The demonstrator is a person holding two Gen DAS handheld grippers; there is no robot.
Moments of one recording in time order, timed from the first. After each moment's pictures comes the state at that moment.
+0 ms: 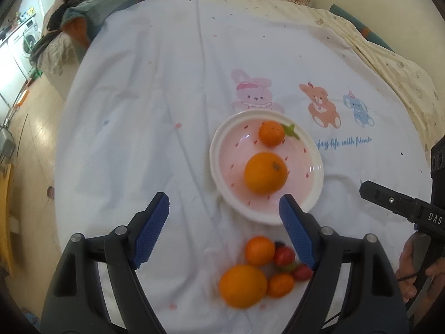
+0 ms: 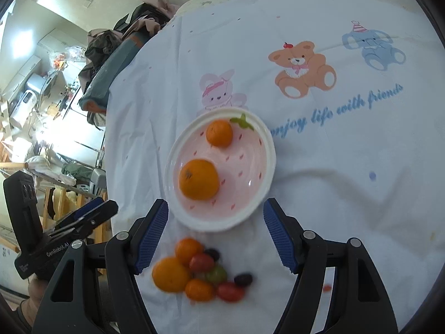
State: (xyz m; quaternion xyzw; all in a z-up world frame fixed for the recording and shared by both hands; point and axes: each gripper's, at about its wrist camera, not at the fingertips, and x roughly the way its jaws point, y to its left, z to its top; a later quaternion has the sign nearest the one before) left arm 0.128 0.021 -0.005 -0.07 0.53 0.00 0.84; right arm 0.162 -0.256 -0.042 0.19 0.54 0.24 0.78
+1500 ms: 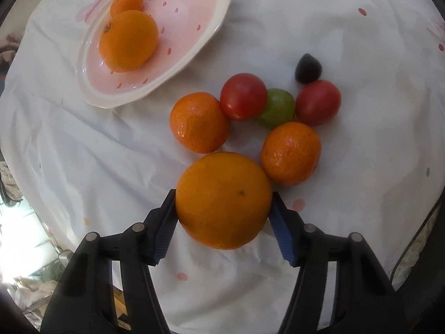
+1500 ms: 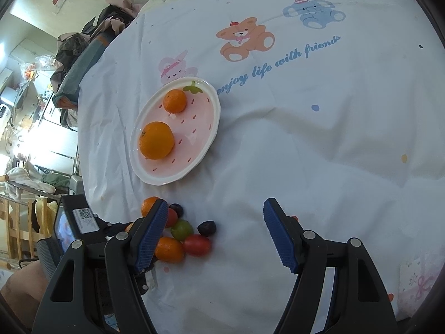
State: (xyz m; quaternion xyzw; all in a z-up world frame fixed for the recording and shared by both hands) left arm 0.083 -0.099 -0.109 0.30 0.68 -0.17 0.65; right arm 0.105 -0.291 -0.060 0.19 0.57 0.15 0.78
